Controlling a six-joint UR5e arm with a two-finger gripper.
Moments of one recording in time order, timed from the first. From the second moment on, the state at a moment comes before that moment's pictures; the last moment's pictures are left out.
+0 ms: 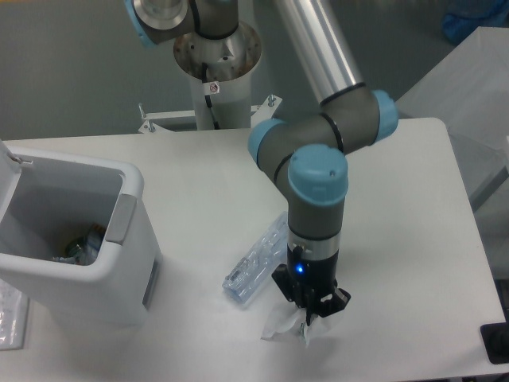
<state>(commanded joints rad) 2.45 -2.03 -1.43 -0.76 1.30 0.87</state>
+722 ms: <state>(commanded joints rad) 2.35 -1.81 -1.45 -0.83 0.94 0.62</state>
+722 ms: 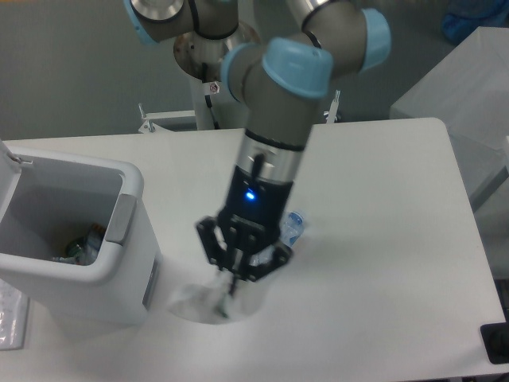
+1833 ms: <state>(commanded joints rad) 2.23 -1.67 -1.58 -0.91 0.83 0.60</state>
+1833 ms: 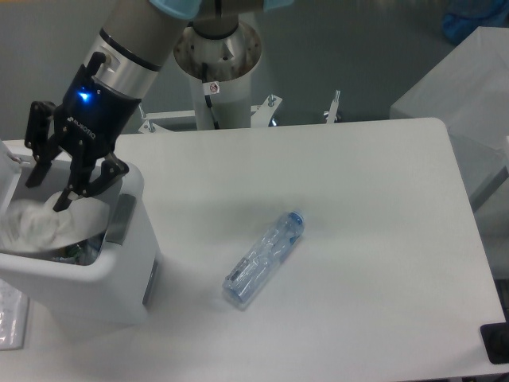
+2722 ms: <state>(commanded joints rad) 2.56 -2.08 -1.36 -0.92 0.91 0.62</state>
